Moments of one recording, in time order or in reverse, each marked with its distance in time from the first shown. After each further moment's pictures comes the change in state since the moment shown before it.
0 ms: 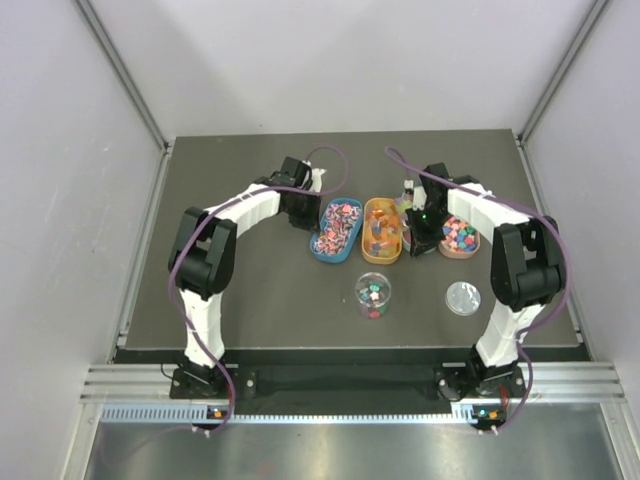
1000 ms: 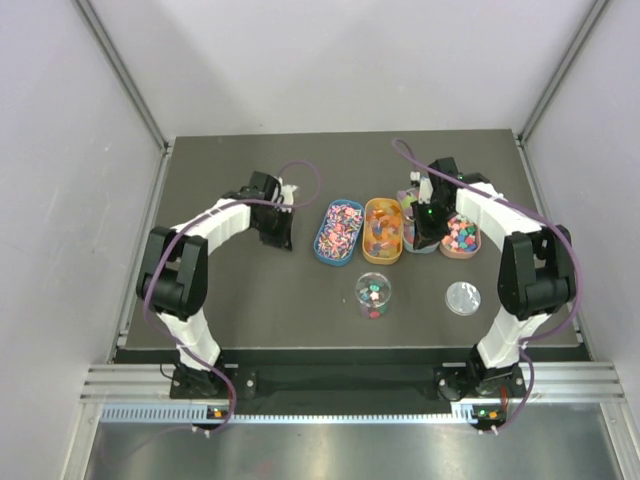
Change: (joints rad) left arm 0.123 -0.248 -0.248 -0.051 -0.001 0.081; right arm -0.022 -0.077 0.000 0.007 -0.003 -0.002
